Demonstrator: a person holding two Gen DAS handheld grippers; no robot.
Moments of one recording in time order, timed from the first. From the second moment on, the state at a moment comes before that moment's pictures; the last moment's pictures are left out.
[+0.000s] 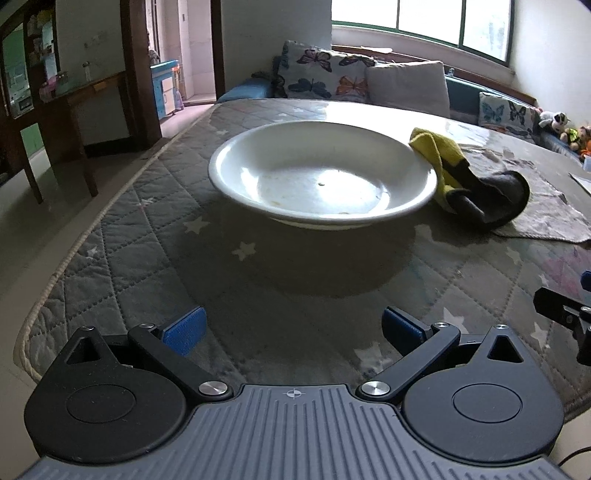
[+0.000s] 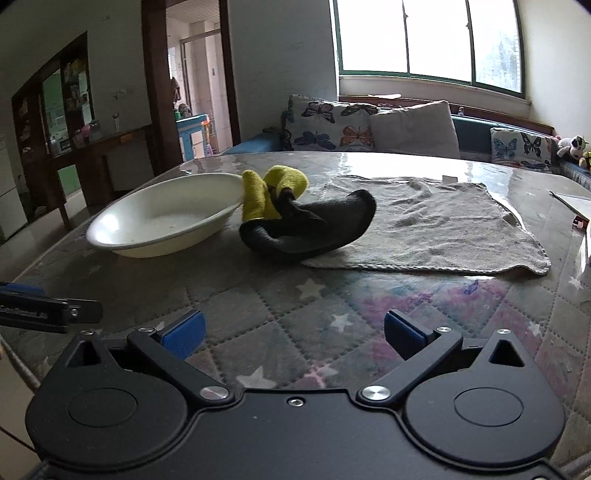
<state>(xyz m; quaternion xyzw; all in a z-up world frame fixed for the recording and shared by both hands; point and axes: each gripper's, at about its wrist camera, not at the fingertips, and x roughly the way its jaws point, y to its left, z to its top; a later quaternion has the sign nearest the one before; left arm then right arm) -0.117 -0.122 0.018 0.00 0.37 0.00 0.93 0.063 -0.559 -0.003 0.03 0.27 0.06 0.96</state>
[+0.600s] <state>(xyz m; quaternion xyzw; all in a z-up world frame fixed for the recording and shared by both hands) -0.124 -0.133 0.019 0.01 0.38 -0.01 0.93 0.056 -0.551 -0.006 0.03 0.29 0.07 0.95</state>
